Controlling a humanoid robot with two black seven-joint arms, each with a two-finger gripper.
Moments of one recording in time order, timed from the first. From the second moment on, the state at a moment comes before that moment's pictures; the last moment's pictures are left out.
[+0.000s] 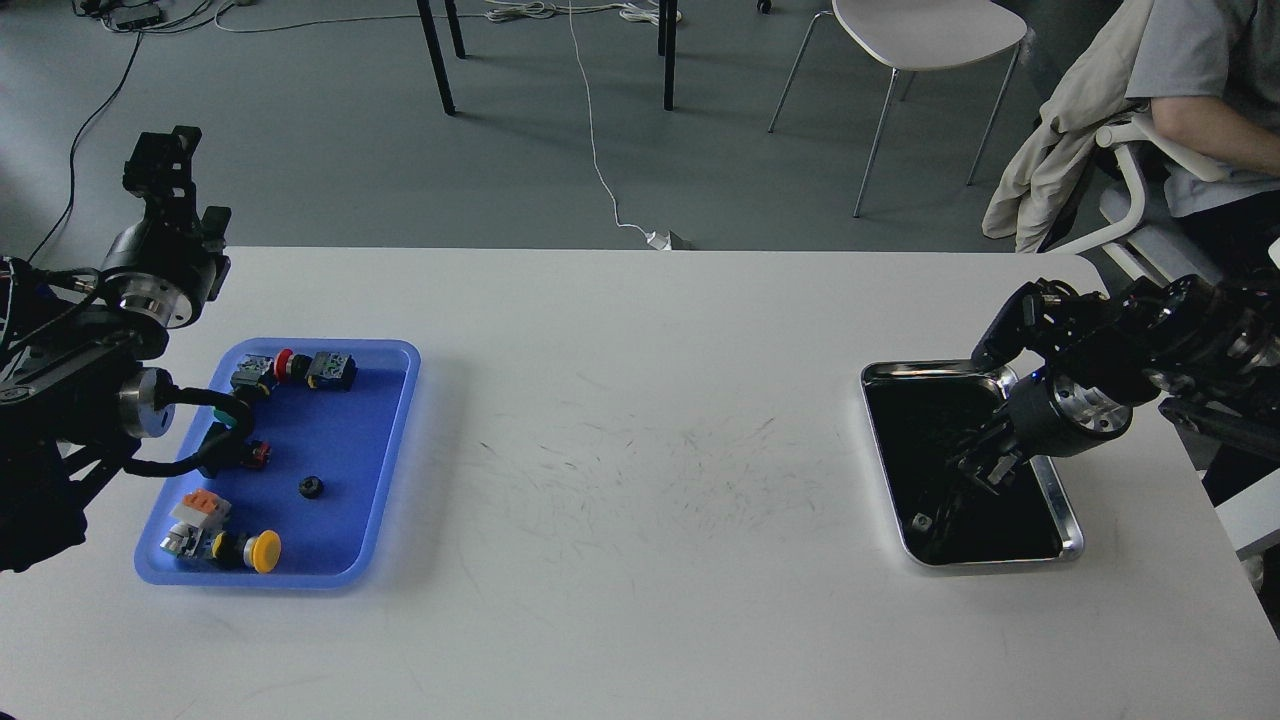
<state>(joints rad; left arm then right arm) -0.75 0.56 -0.45 -0.75 0.18 0.13 -0.49 1.32 -0.67 -0.39 1.10 -1.87 0.49 0.49</state>
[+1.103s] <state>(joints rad) -0.74 0.66 -0.45 -0.76 0.18 0.13 -0.49 1.36 -0.23 -0.01 0.98 -1.86 0.42 0.42</state>
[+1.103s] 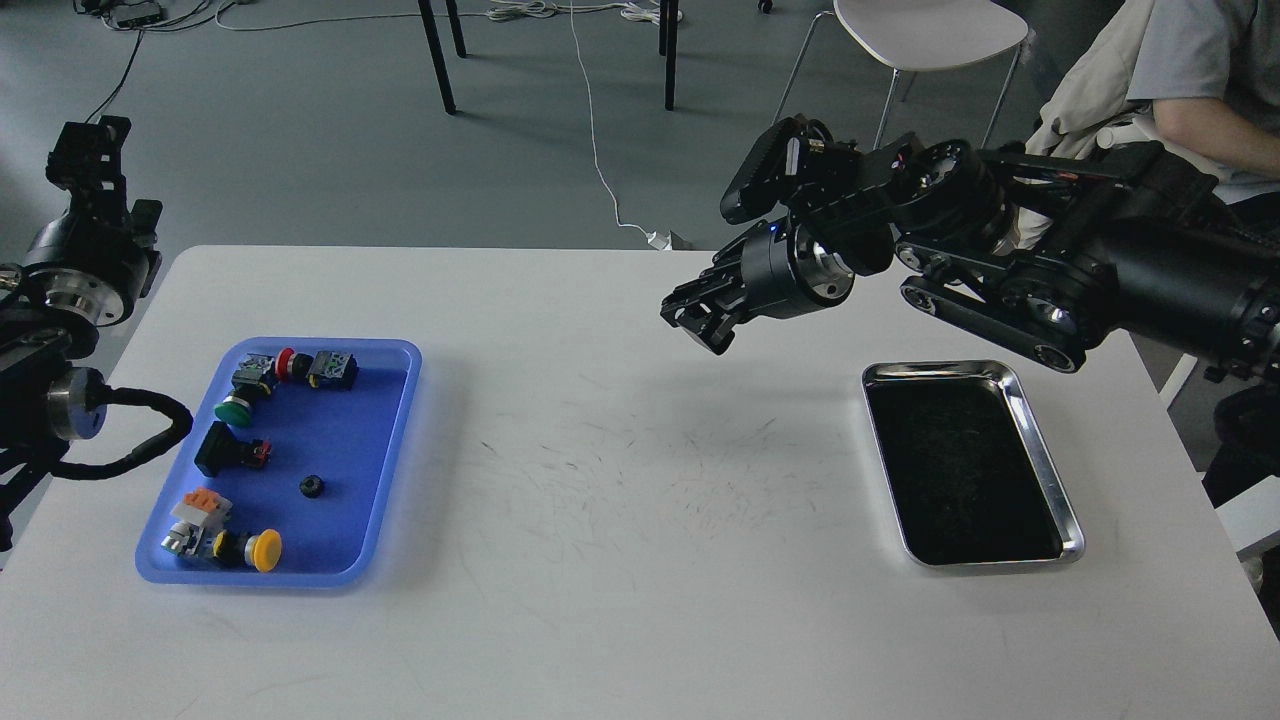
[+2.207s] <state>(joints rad) -0.73 0.70 -0.45 -0.76 0.18 0.13 -0.49 1.17 -0.02 -0.05 0.89 -1.88 0.40 0.43</state>
